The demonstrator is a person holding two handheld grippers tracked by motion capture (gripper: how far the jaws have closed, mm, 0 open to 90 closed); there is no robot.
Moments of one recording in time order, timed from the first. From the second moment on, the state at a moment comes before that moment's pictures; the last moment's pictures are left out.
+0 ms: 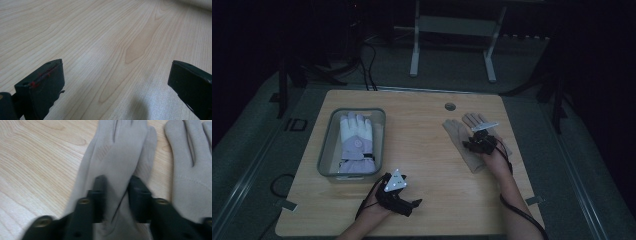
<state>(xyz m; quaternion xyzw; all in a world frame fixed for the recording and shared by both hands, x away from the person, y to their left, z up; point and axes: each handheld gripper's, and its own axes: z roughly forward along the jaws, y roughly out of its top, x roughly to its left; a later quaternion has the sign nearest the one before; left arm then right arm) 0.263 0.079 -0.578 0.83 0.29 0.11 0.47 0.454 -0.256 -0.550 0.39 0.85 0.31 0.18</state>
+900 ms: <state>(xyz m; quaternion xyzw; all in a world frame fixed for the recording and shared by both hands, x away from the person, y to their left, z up) 0.262 0.078 -0.578 0.83 0.29 0.11 0.47 0.414 -0.168 -0.498 0.50 0.74 0.41 0.18</state>
